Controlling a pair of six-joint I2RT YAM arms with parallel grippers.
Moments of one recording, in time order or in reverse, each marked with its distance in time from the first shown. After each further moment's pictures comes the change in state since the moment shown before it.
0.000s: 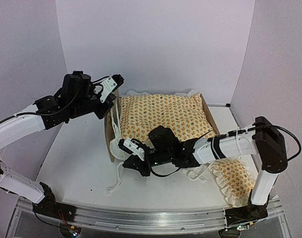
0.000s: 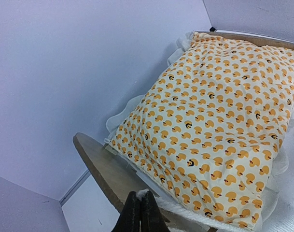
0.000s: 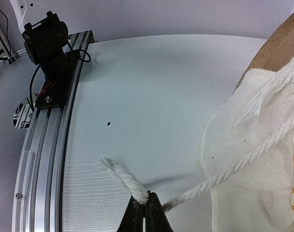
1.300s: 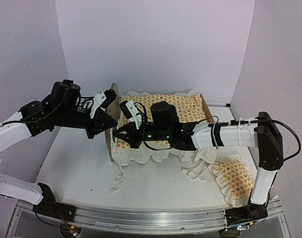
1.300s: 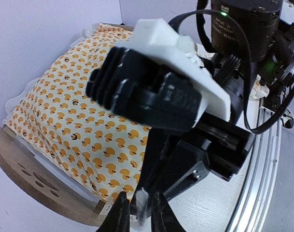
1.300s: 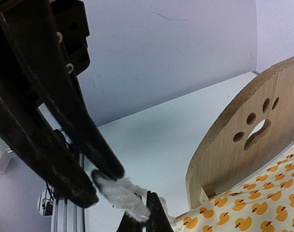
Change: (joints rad) left arm 0.001 -0.153 -0.077 -0.246 0.503 -0.237; right arm -0.075 0.029 0.217 0.109 -0.019 0.316
